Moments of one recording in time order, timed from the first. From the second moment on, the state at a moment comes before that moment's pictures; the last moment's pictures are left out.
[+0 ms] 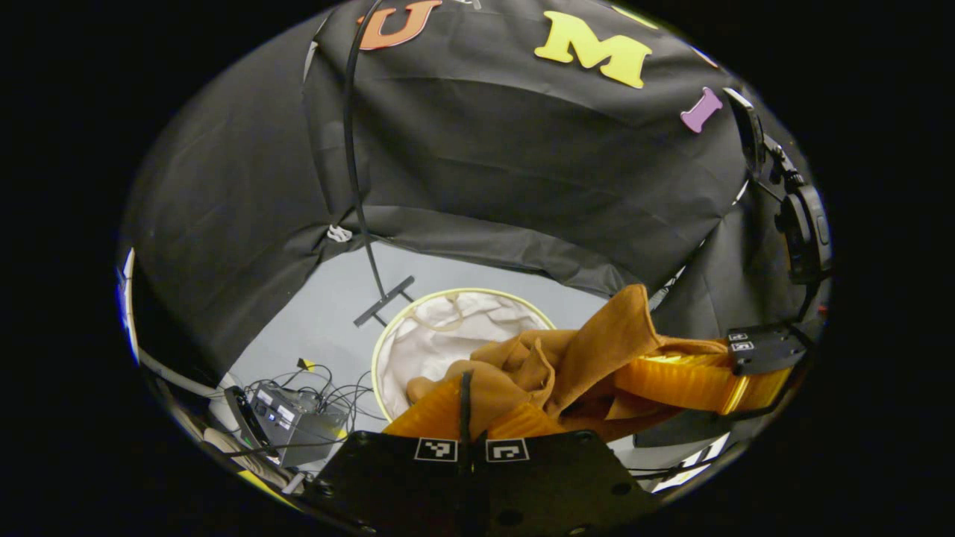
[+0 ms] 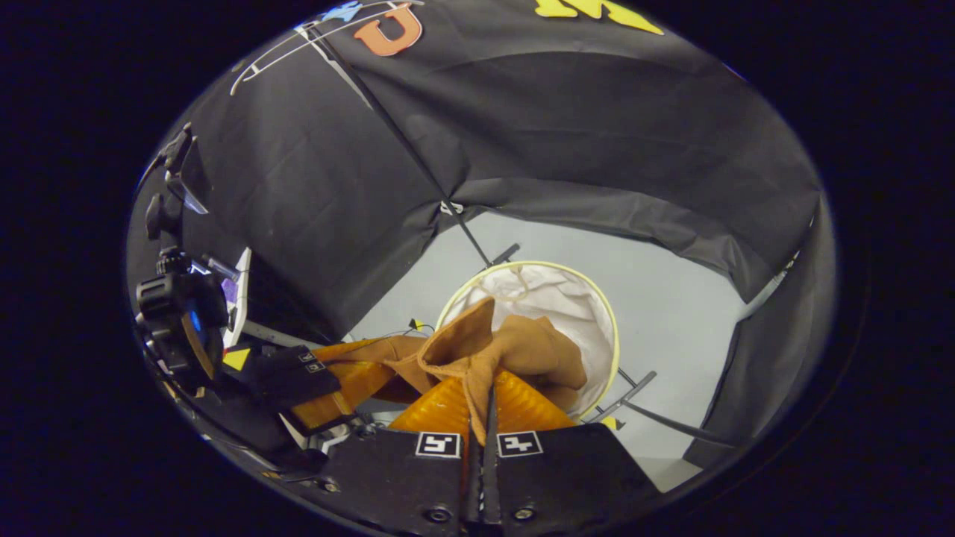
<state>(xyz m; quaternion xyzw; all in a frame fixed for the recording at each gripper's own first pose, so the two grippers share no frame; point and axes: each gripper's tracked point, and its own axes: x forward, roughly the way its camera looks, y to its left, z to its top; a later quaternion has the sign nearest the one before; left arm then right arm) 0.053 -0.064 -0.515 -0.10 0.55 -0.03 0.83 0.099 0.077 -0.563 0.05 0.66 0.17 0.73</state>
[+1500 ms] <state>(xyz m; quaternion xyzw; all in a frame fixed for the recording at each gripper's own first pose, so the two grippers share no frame) 0.072 0.018 -0.240 0.00 0.27 -0.05 0.96 0.121 0.078 -0.286 -0.03 0.36 0.08 0.93</state>
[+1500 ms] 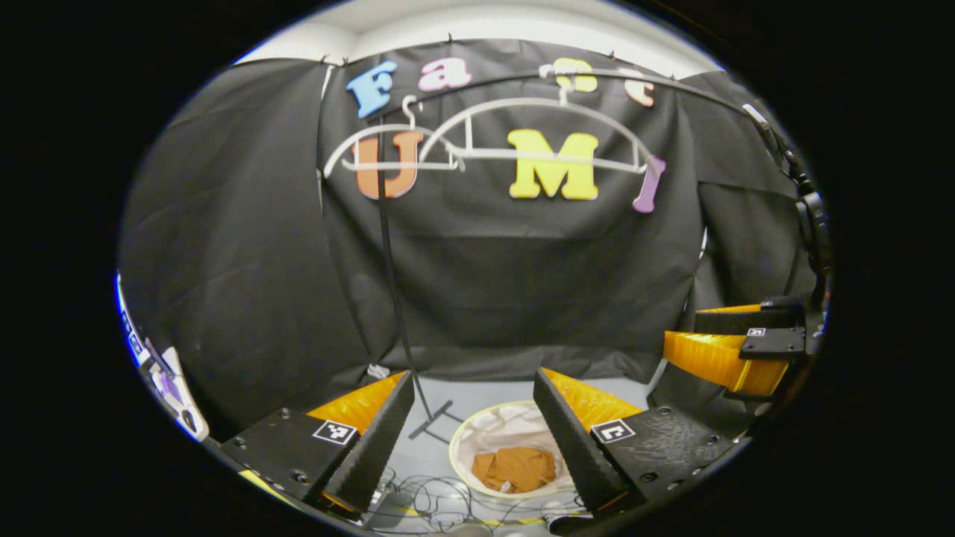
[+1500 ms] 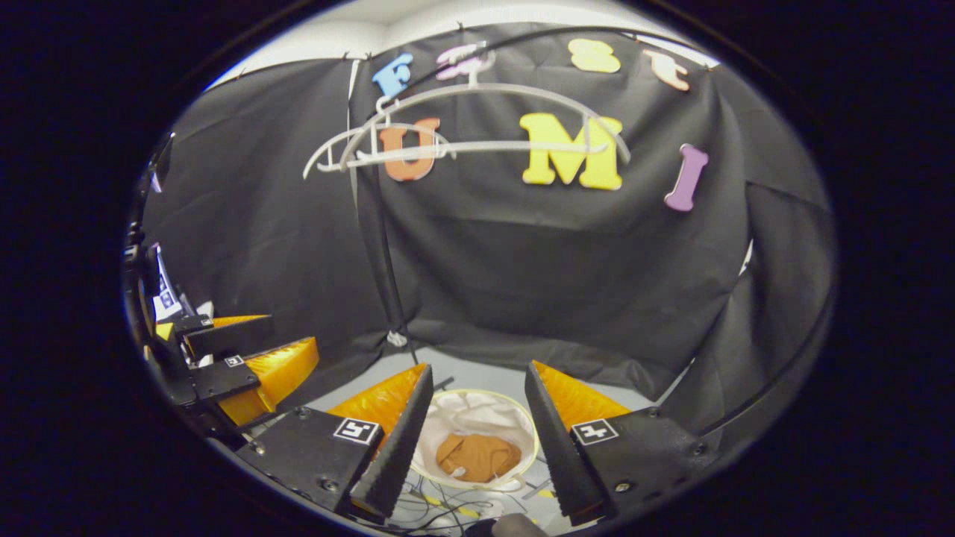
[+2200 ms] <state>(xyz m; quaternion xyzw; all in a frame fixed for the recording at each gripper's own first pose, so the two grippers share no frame) 0.041 0.020 -0.030 0.00 0.07 -0.01 1.00 0.057 0.041 -0.072 -0.02 0.11 0.04 0.99</state>
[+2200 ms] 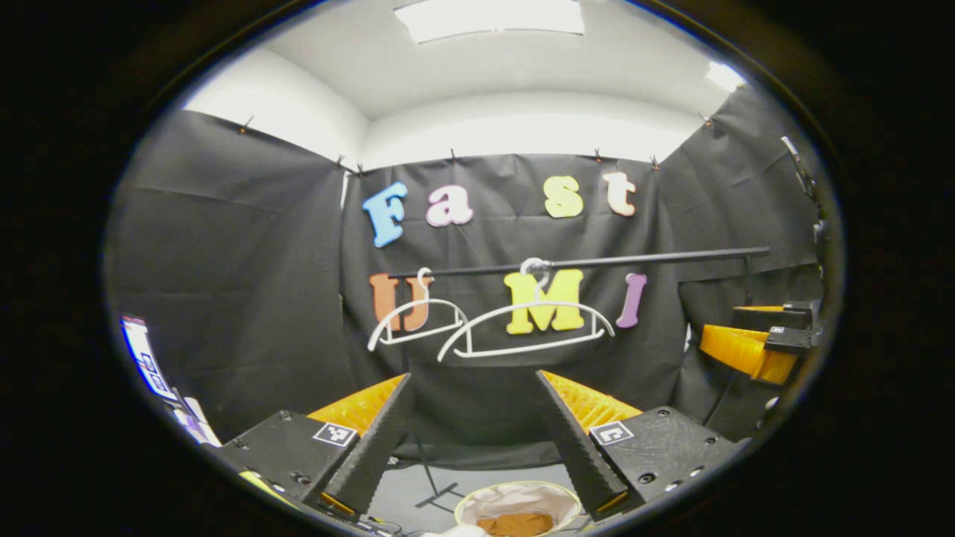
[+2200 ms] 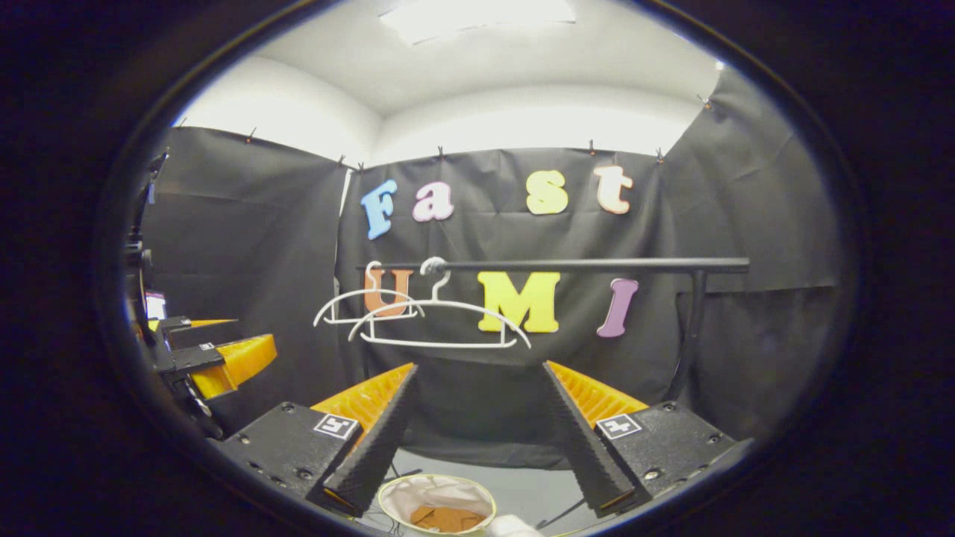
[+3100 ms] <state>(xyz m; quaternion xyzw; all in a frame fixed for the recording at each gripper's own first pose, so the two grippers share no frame) 0.017 0.029 -0.007 0.01 0.05 0.02 1.00 0.046 0.036 -0.061 0.00 0.10 0.02 0.99</state>
